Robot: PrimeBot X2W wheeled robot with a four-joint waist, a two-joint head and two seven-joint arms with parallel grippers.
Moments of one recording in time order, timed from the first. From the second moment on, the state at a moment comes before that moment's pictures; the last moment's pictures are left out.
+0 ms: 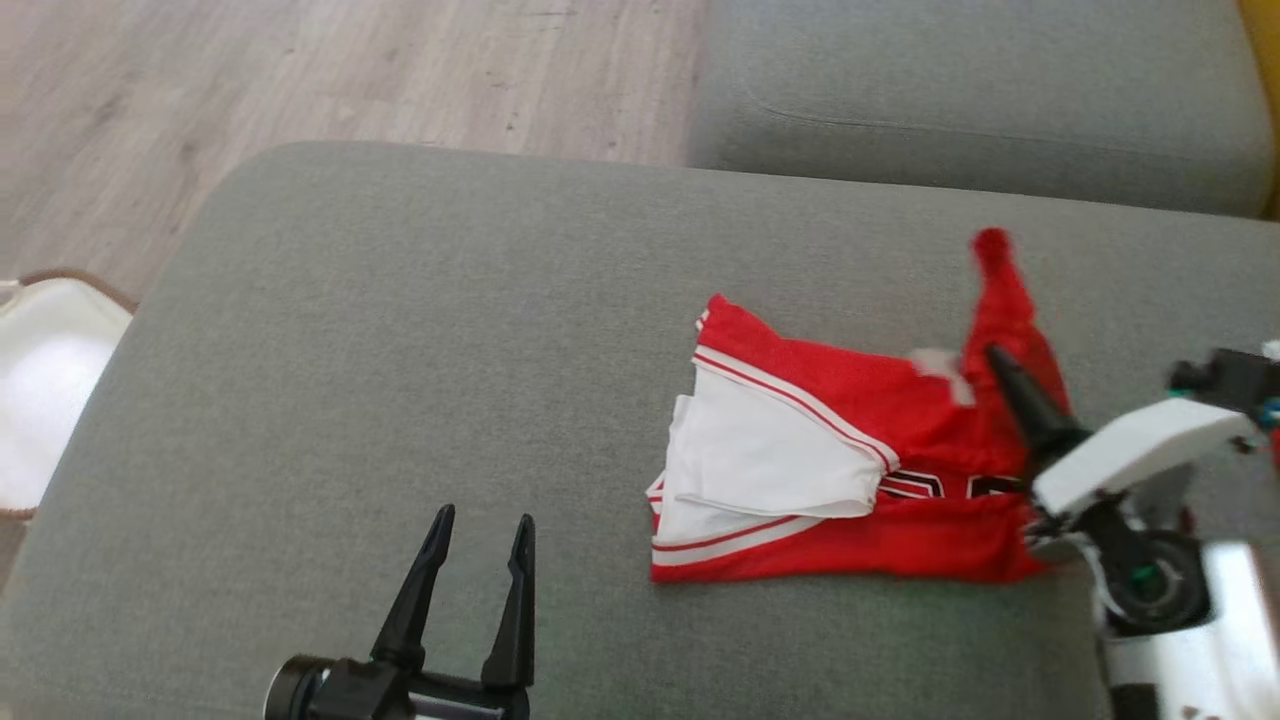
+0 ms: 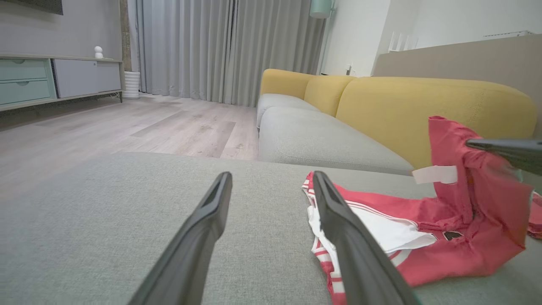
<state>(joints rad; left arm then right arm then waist) 0.13 0.07 -0.34 0.04 -0.20 0.01 -0.25 -0.19 -0.07 -0.08 0.19 0.85 0.12 0.49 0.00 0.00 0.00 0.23</state>
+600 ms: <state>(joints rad) 0.13 0.06 -0.36 0.07 -0.21 -0.01 -0.25 -0.34 -0.05 0.36 0.47 1.18 0.12 0.23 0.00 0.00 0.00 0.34</state>
